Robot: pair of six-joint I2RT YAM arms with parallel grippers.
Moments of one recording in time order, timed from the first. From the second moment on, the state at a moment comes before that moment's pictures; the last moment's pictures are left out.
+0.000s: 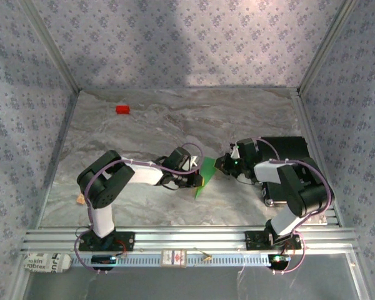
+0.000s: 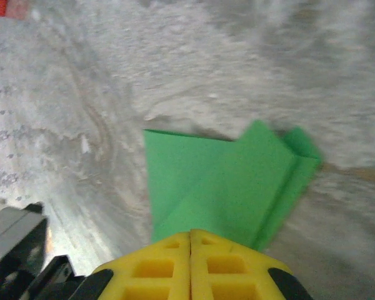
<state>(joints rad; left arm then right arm) -0.85 1.85 0.84 0.13 0.49 -0.80 0.34 1.59 0.58 0.21 -0.53 0.83</state>
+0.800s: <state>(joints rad) -0.87 1.83 0.87 0.04 0.46 -0.80 0.38 1.68 0.60 0.20 -0.58 0.79</state>
